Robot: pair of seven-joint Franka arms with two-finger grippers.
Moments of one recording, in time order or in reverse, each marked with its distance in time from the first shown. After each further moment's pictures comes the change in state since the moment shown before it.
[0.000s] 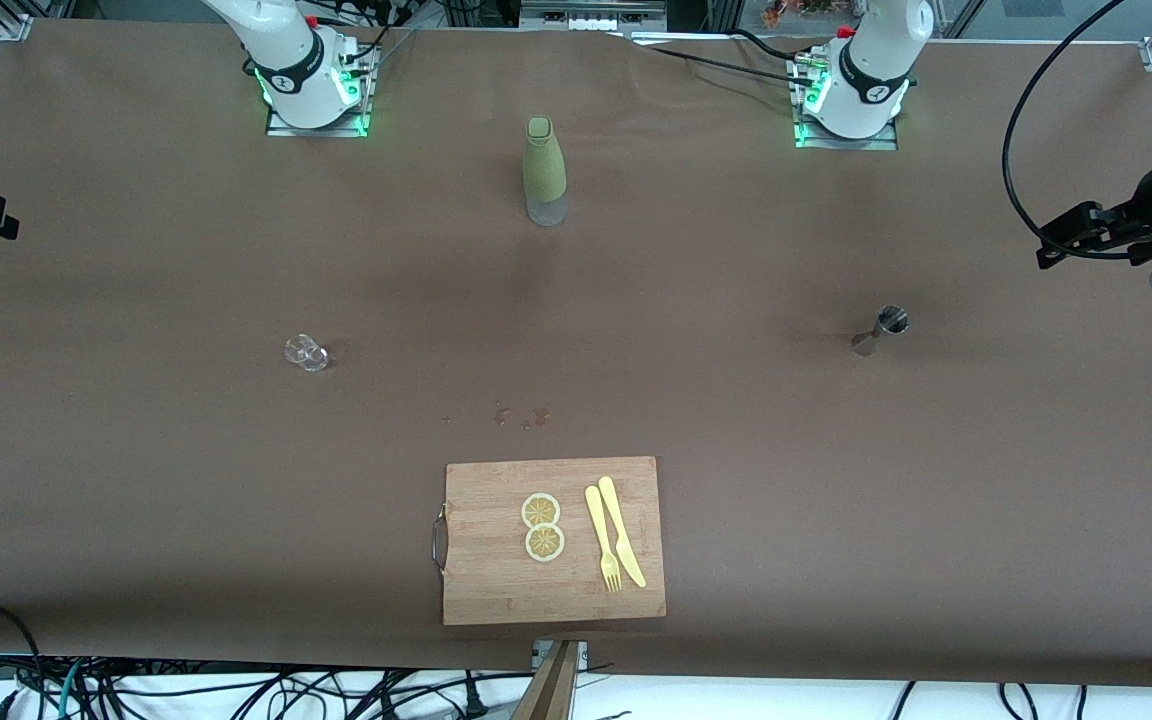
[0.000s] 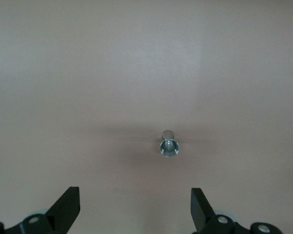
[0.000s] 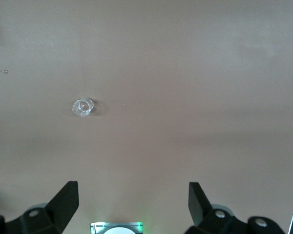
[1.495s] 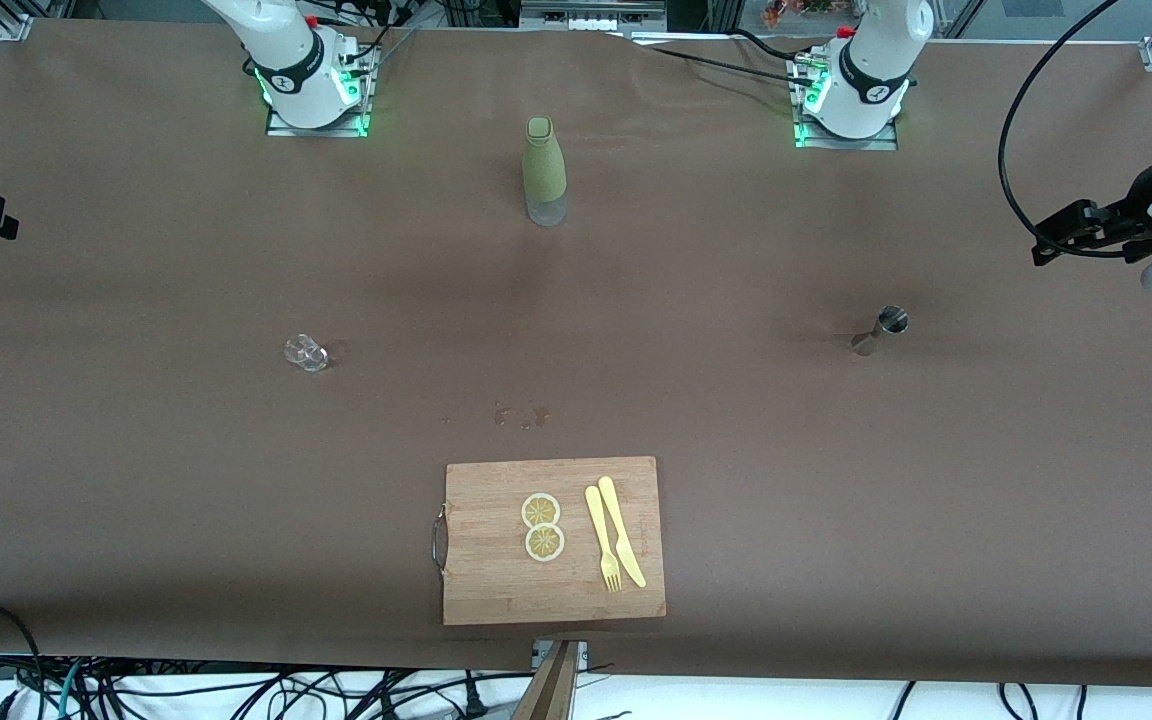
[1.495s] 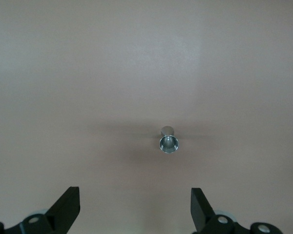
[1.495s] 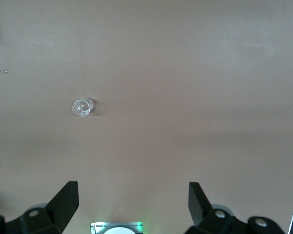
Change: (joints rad) left arm 0.000 0.000 -0.003 -0.003 0.000 -0.015 0.003; right arm -0.001 0.000 -0.001 0.000 0.000 0.000 0.000
